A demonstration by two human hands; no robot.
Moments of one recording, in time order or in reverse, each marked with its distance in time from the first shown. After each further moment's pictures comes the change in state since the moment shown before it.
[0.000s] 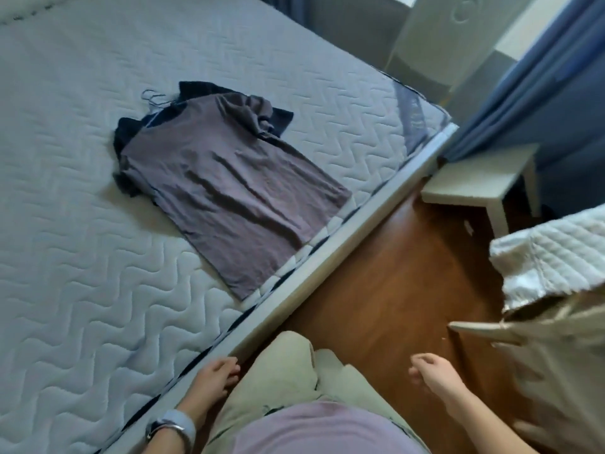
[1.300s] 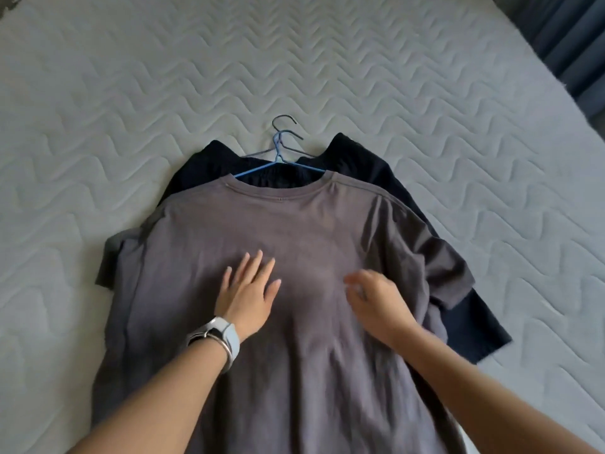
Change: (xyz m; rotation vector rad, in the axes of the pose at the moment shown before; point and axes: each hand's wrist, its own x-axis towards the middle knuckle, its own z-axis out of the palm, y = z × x) left_hand 0.467 0.496 -0.117 0.566 0.713 0.477; right_hand 0.303 -0.751 0.347 -0.944 -0.309 -1.254
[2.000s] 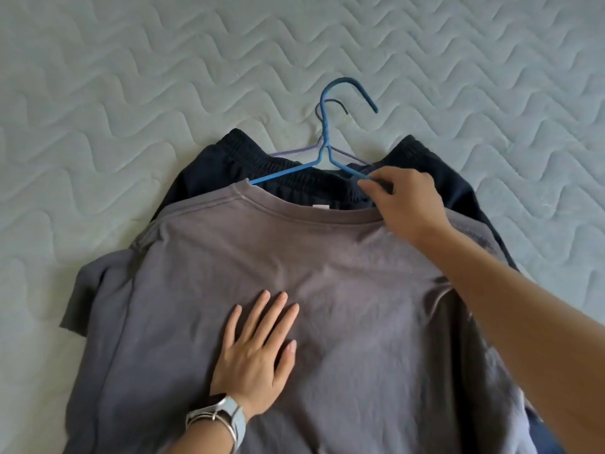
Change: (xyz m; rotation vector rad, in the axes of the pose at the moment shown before) left_hand 0.021 -0.036 0.049 0.089 0.161 0.117; right_hand 0.208 -0.065 -0.039 -0.035 0.249 -0.183
